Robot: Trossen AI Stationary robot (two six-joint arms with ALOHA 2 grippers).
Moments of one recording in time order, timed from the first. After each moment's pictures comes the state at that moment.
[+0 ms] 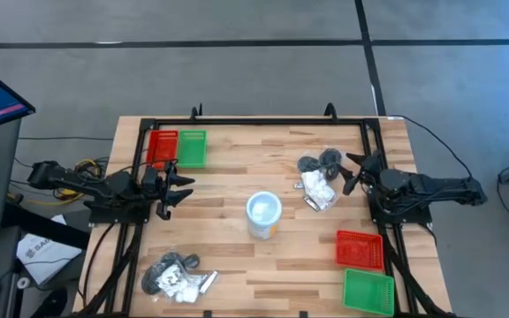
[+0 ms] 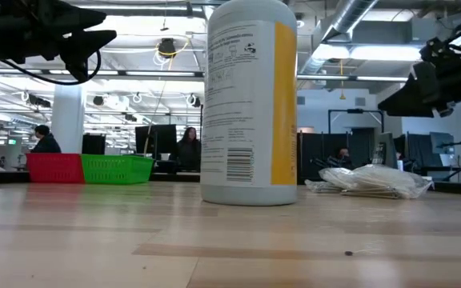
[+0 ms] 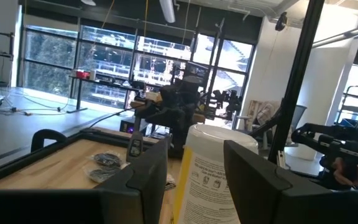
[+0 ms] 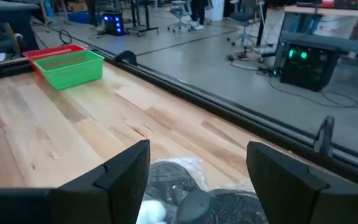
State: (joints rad) left arm -0.19 0.30 0.01 0.52 -0.29 -0.14; right arm 0.04 0.02 0.12 -0.38 0.81 0.20
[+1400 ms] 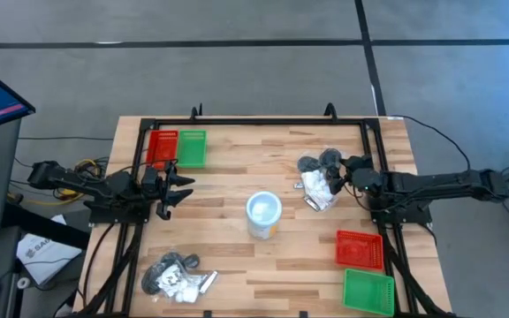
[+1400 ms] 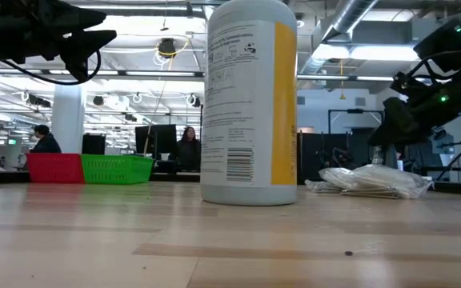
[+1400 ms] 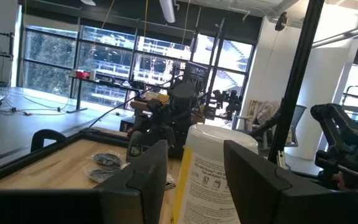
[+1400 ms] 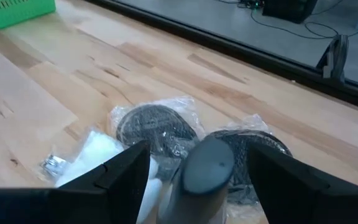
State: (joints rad) left arm -0.19 0.30 0.01 0.52 -0.29 -0.14; right arm -0.08 0.58 0.11 -0.17 0.70 0.45
